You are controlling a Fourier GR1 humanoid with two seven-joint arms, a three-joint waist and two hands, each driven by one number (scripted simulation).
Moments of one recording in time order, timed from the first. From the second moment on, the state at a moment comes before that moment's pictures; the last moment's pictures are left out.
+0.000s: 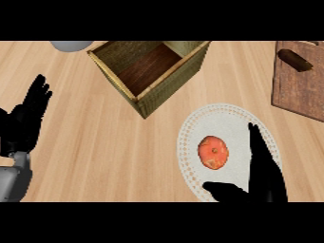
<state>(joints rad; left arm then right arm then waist) -0.19 0.37 -0.02 -1.44 0.16 0.21 0.12 0.14 -0.04 0.41 -1.95 0.93 -0.18 0.86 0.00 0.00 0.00</state>
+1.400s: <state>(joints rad) -0.20 0.27 0.10 -1.46 0.04 0.10 0.16 0.00 0.00 0.36 -1.64 0.93 -0.25 0.83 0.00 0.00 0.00</state>
